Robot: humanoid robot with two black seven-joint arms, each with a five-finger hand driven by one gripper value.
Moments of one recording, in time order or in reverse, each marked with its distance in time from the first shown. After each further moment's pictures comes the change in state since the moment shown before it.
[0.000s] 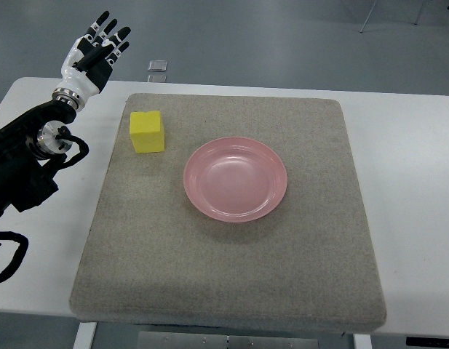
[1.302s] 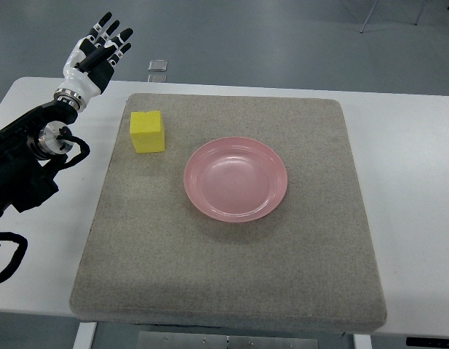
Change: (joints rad) left arm 0.003 0.003 0.020 -0.012 0.001 0.017 0.003; right arm 0.000 0.000 0.000 0.001 0.000 0.000 0.000
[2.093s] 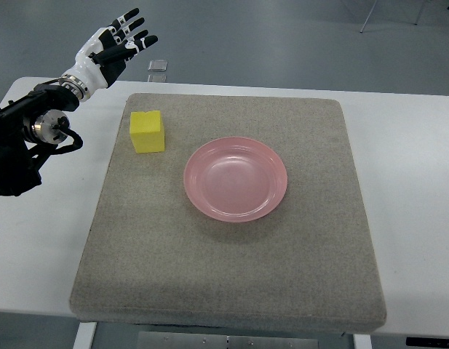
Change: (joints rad) left arm -0.102 0.108 0.333 -0.136 0.016 0.015 0.018; right arm 0.000 0.000 0.000 0.000 0.000 0.000 0.000
